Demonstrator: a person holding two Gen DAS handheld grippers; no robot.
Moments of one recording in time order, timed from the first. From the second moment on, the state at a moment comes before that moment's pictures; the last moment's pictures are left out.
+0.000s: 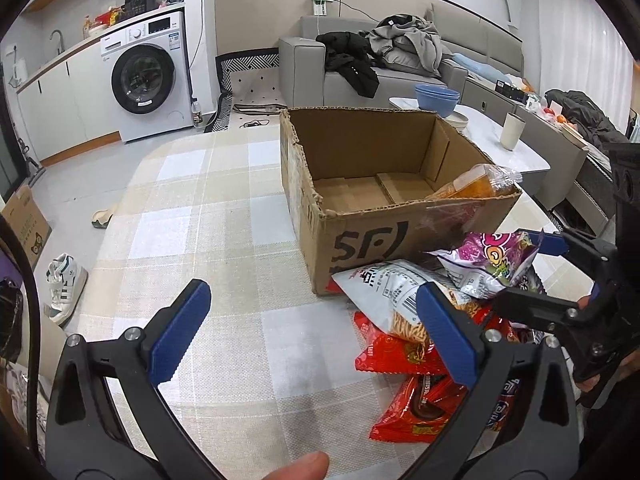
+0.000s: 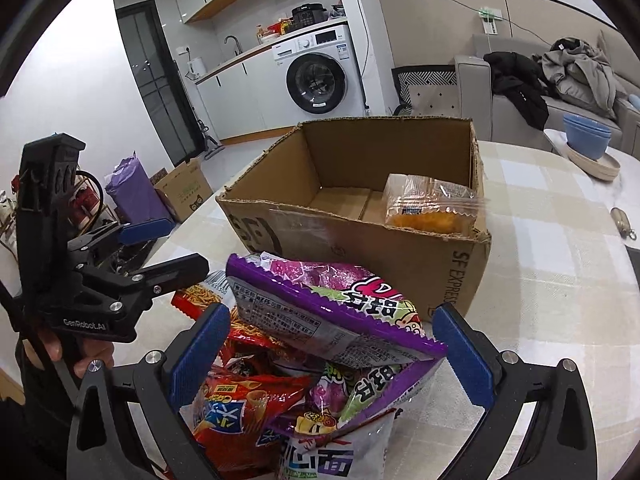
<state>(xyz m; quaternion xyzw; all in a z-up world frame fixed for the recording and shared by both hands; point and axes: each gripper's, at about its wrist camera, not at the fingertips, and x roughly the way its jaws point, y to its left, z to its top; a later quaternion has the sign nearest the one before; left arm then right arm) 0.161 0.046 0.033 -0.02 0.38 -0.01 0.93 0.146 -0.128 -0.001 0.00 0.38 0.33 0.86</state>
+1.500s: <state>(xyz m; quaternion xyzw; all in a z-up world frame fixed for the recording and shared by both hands) 0.163 0.025 0.020 -0.04 0.40 -0.09 0.91 0.143 -0.160 0.027 0.06 0.33 0.37 0.87</state>
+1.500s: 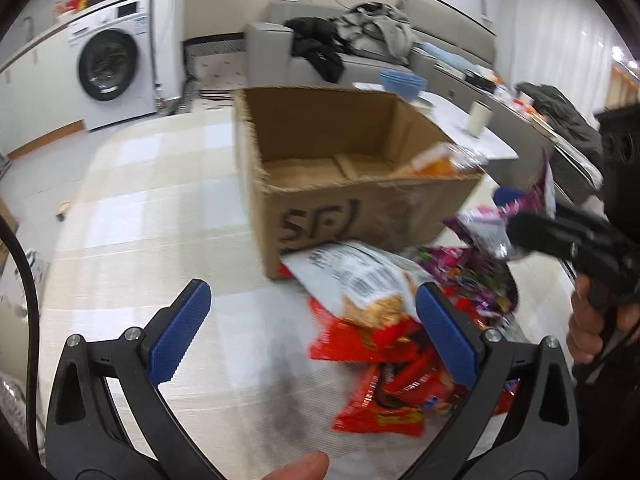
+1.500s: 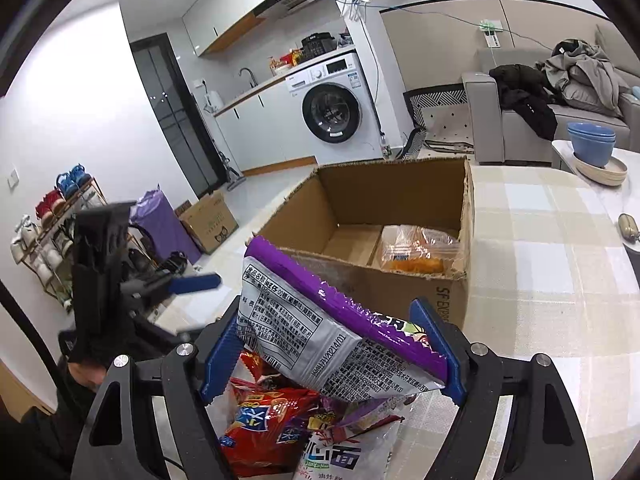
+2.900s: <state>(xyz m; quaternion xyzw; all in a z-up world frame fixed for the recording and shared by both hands) 0.147 -0.027 0.031 0.00 0.35 -0.16 0.92 0.145 -0.166 0.030 0.06 0.33 0.37 0.86</state>
